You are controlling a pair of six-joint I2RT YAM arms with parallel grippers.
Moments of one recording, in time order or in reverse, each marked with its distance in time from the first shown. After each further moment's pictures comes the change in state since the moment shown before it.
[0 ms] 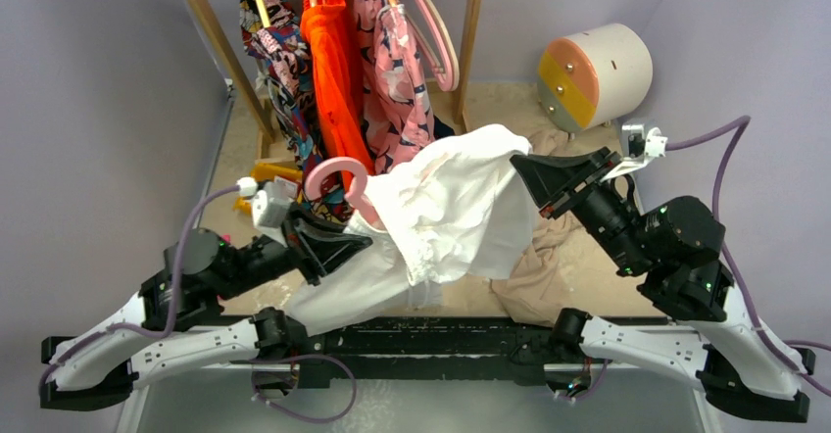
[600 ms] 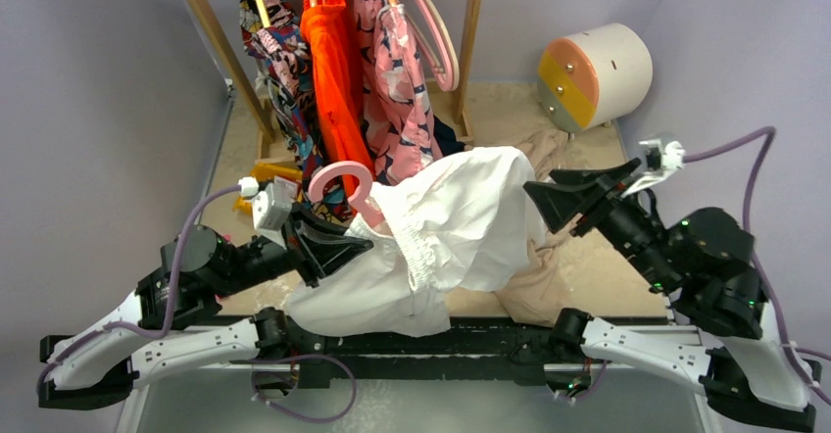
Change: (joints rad) left arm 0.000 0.058 0.049 -0.024 0.072 0.038; right arm 0.000 -0.062 0.076 -0.298 0.048 0.009
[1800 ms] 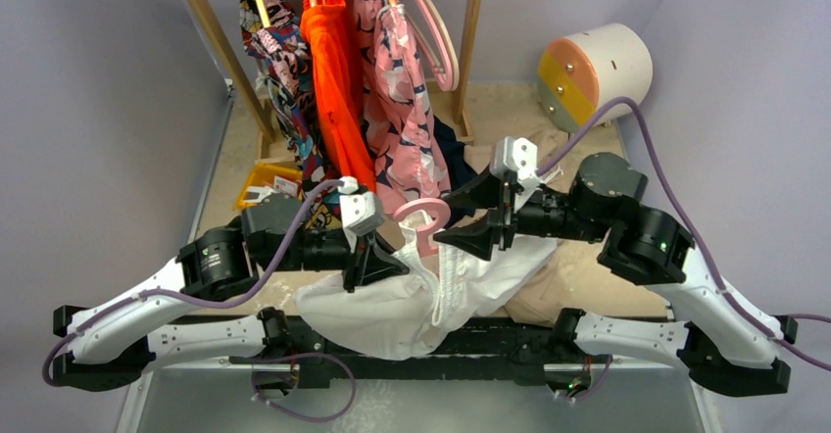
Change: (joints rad) left arm 0.000 0.297 0.177 -0.243 0.248 0.119; right arm 0.000 0.311 0.112 0.083 -0.792 -0.376
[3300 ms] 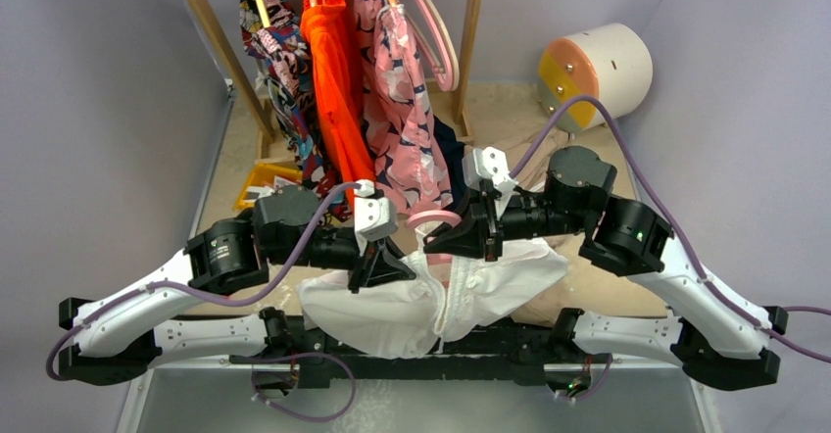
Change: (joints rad) left arm 0.000 0.072 0.073 -0.042 0.090 0.073; right arm -0.001 0.060 -0.002 -0.019 -0.221 0.036
